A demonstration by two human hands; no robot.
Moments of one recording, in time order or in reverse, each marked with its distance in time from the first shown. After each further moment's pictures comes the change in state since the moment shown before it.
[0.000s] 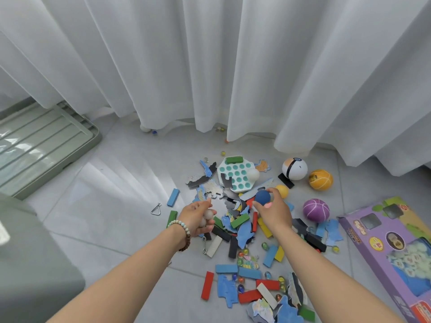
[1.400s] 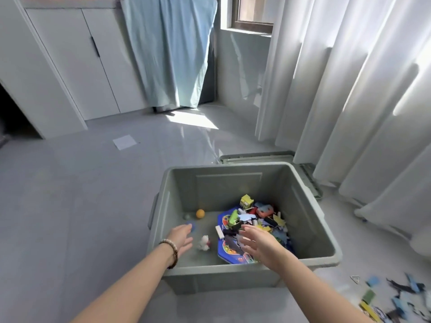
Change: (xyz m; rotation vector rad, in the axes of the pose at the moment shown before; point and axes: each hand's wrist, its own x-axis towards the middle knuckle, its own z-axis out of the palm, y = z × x) left_hand -0.394 -0.109 -0.502 -0.670 0.655 0.176; right_hand -0.499 -0.327 0.205 0.295 -1.129 -0.129
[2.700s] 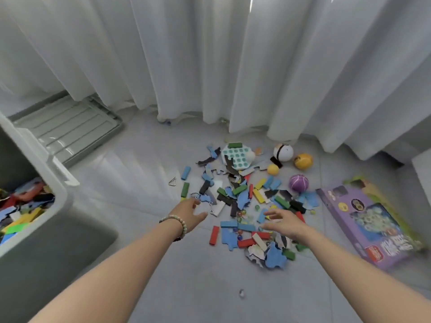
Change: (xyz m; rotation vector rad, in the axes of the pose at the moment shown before) left_hand -0.052 -0.280 0.447 1.608 -0.767 0.559; right_hand -0.175 0.250 -0.499 -0.239 0.630 0.204
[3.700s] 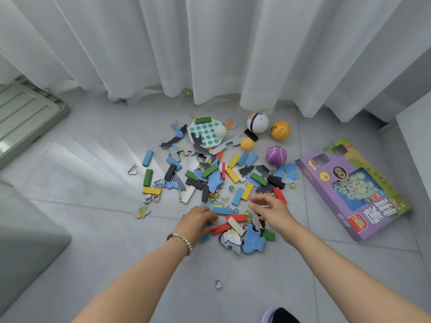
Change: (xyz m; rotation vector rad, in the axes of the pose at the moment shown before) left_hand 0.053 0.018 0.135 0.327 -0.057 0.492; right_hand 0.024 0.068 0.006 0.424 0.231 -0.101
